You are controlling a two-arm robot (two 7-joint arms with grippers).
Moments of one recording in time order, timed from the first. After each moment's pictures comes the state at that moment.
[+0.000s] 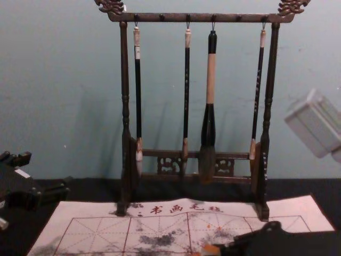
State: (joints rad) left arm -0.20 0.60 0.45 -1.41 -0.25 -0.12 0.03; right arm 0.23 0.54 -0.57 -1.62 0.24 0.23 0.57
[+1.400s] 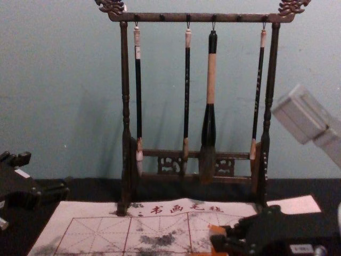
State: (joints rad) left arm -0.20 0.60 0.45 -1.41 -0.25 -0.12 0.03; right arm 0.32 0.50 -0.58 -1.51 0.22 0.25 0.55
